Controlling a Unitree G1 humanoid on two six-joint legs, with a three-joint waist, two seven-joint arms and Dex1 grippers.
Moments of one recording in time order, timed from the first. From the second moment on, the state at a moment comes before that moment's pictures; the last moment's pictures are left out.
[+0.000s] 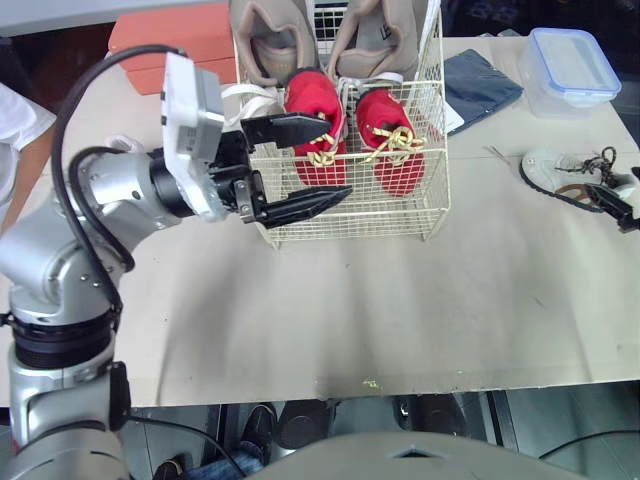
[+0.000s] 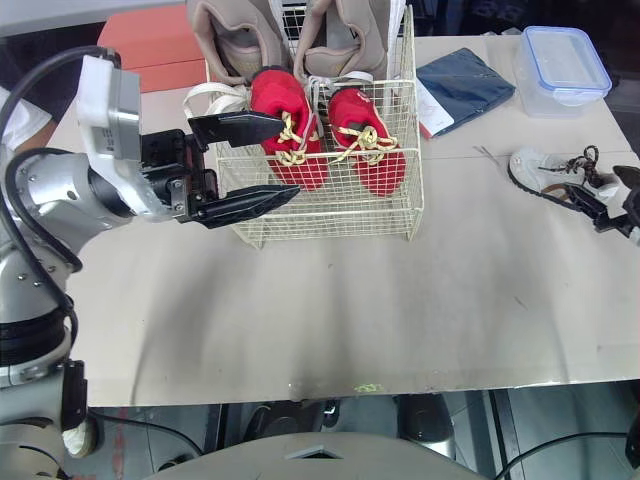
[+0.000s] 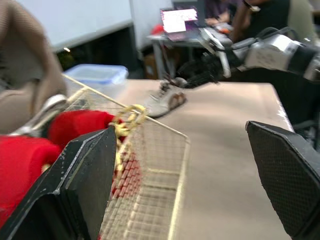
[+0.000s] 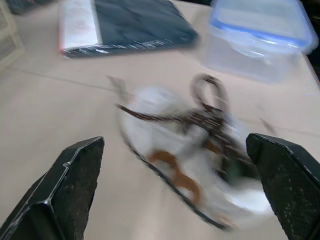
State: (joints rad) left arm -0.55 0.89 0.16 -0.48 -0.96 0.70 -0.88; right arm -0.33 -0.91 -0.42 0.46 0.41 0.25 0.84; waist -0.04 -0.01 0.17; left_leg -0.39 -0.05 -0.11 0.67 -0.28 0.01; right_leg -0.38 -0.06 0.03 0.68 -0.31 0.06
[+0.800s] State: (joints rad) left arm -0.57 1.01 0.24 -0.56 -1.17 0.89 -0.86; right arm -0.72 -0.93 -0.29 1.16 0.23 0.00 1.05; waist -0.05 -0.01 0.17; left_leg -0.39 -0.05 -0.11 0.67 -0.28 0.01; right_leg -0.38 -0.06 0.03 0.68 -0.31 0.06
